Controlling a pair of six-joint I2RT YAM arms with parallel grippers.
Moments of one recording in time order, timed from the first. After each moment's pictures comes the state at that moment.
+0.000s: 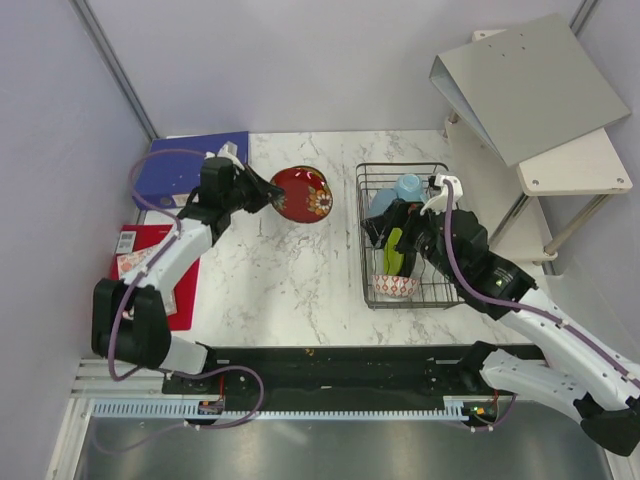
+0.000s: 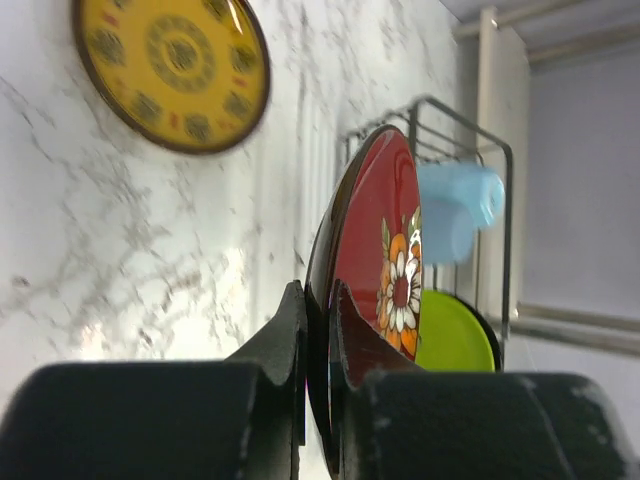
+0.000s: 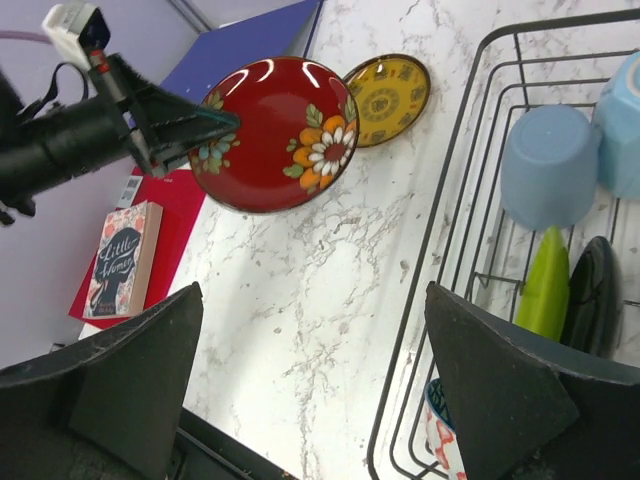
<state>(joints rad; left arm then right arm) -0.26 1.36 0.97 -0.04 0.28 -0.83 0.76 0.91 0.96 -0.31 0.23 0.60</state>
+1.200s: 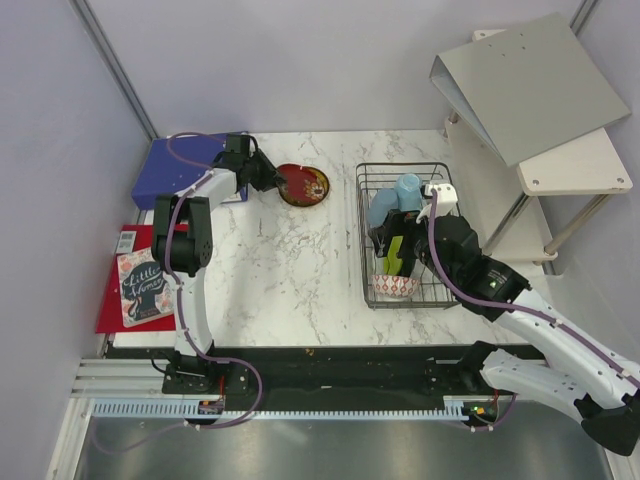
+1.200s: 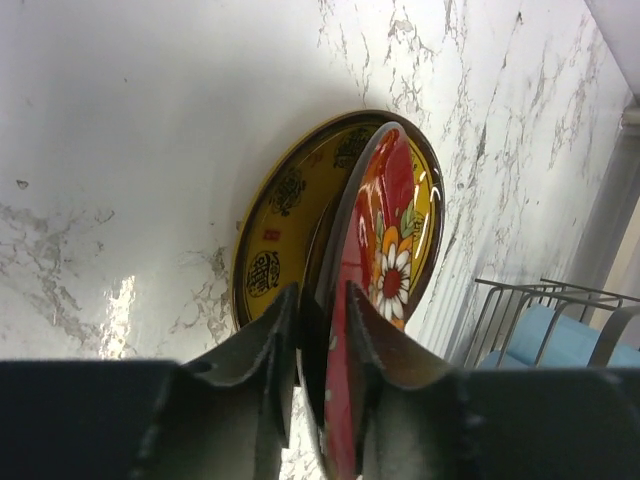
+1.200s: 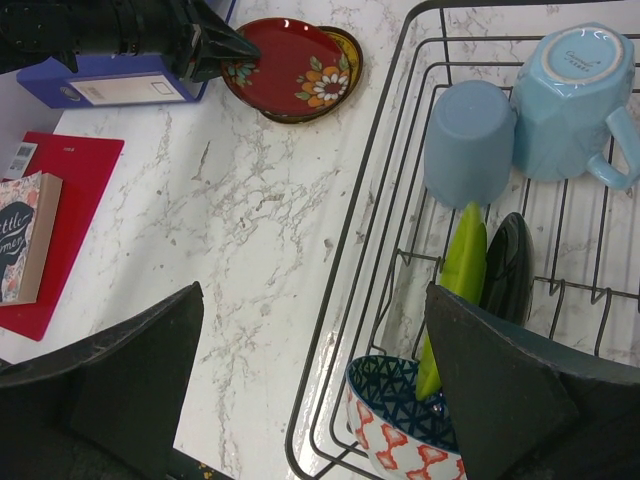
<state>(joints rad) -0.14 2.17 1.61 -0.19 0.29 -0.78 0.77 0.89 0.91 -0.35 0.32 0.48</state>
